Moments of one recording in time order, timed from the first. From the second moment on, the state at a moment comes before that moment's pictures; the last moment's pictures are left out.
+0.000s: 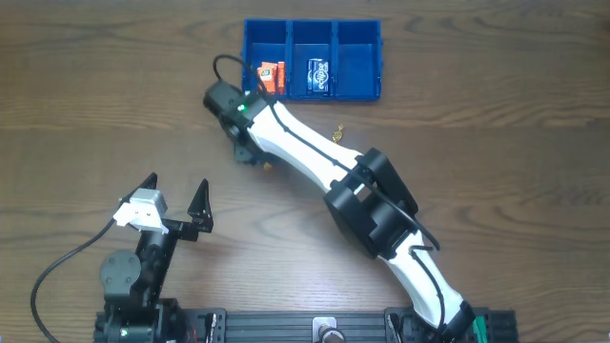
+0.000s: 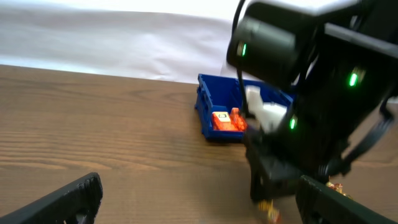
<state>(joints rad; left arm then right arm) -0.02 0.01 0.02 -0.10 0.21 -0.17 0.80 2.34 1.99 -1.10 0.11 0.72</state>
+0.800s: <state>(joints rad) -0.02 0.01 0.02 -0.10 0.21 -0.17 0.36 2.15 2.34 -1.19 0.31 0.46</state>
